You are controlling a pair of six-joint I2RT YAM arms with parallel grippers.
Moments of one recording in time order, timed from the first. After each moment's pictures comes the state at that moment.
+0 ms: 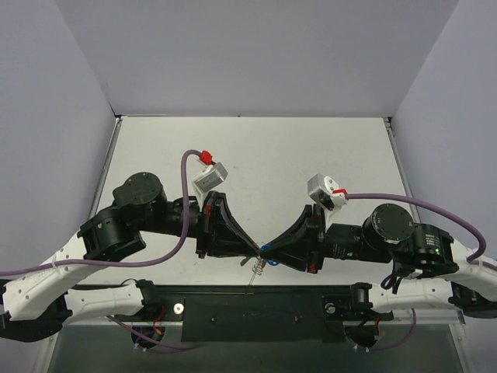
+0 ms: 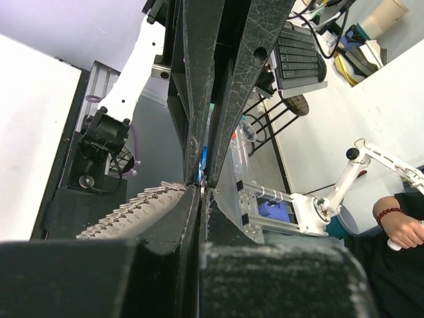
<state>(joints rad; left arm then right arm) -1.10 0.96 1.38 -0.41 0.61 -0.68 1.42 0.87 1.33 -0.48 -0.03 0.39</state>
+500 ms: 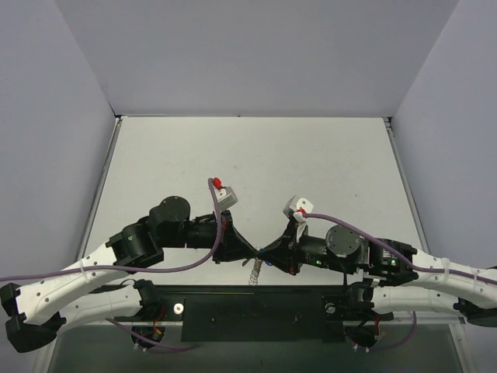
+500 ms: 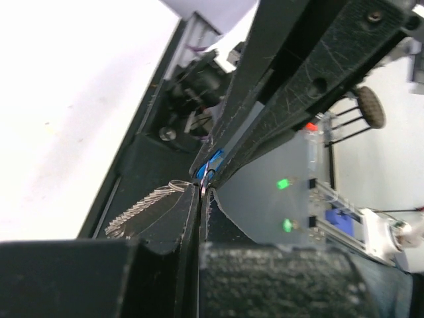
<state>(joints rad) -1.07 0.86 0.96 -0.32 0.45 -0.62 1.37 0.78 0.93 -0.40 0.13 0.40</state>
